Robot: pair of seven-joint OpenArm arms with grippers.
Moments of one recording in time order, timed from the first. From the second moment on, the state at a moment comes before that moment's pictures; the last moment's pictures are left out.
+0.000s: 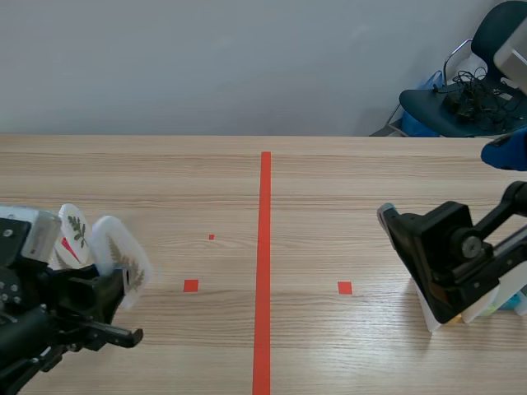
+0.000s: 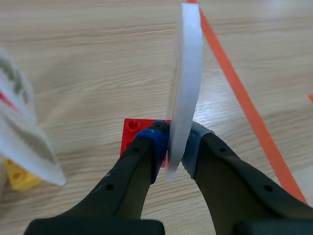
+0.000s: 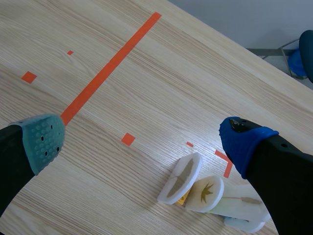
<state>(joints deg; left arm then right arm) 33.7 -16.2 0.0 100.6 -17.5 -13.0 0.4 -42.3 25.7 10.5 140.0 13.4 16.1 -29.7</state>
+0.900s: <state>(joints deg) 22.8 -13.7 -0.3 85.8 -16.6 -2.8 -3.0 -42.3 25.7 10.5 140.0 13.4 16.1 -29.7</state>
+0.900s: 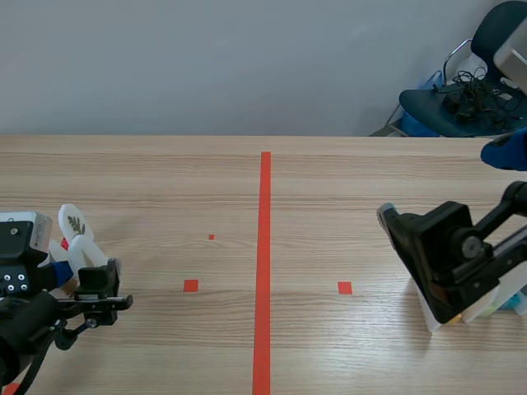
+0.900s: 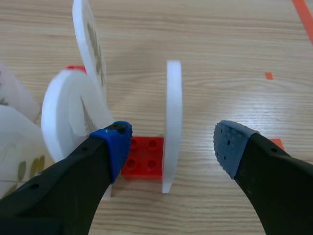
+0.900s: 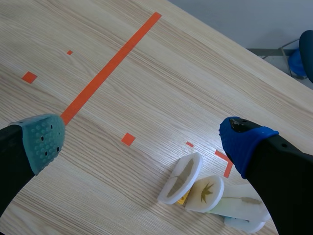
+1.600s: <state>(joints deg) 43.0 -27.1 -4.0 131.8 -25.4 -20.4 8.6 -44.1 25.7 10.5 140.0 13.4 14.9 -29.7</state>
